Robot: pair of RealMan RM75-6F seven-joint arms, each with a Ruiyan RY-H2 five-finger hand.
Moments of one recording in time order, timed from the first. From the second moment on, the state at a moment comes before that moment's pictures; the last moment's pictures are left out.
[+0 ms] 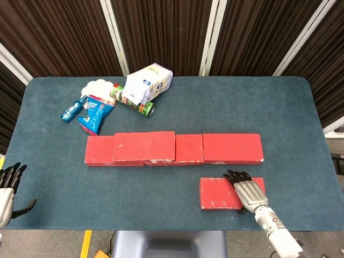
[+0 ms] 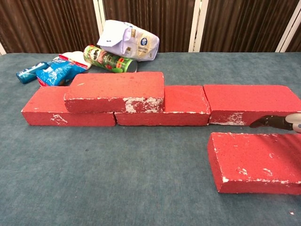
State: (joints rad) left arm -0.08 -1.05 0.03 -1.71 1.43 1.53 0.10; right arm 0.46 -1.18 -0.03 -2.07 -0.93 1.03 -0.62
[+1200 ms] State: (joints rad) left arm -0.06 -1.05 0.00 -1.73 1.43 1.50 0.12; right arm 0.50 -1.30 -0.06 -2.00 -0.95 1.13 -0.66
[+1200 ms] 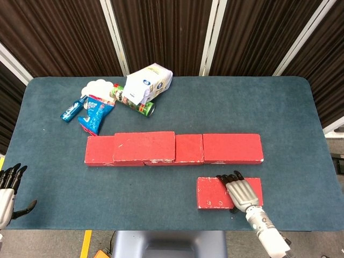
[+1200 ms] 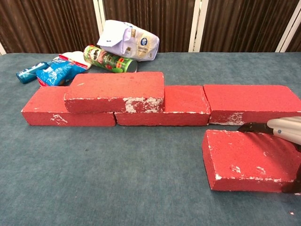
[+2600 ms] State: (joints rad) left arm -0.05 -1.04 -0.02 -1.74 1.41 1.47 0.12; right arm 0.97 -1.24 0.21 -1.87 -0.41 0.98 -0.80
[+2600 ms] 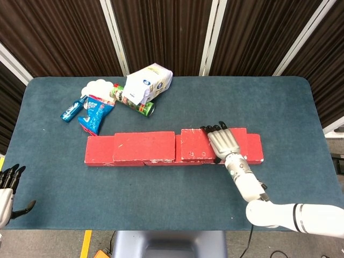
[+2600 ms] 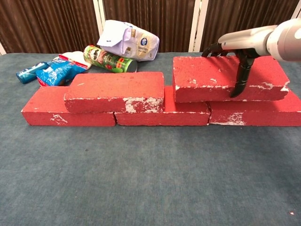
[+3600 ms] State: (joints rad) left arm -0.05 -1.05 -0.03 -1.73 1.40 1.46 0.13; right arm 1.05 -1.31 0.14 -1.76 -0.37 0.96 -0.72
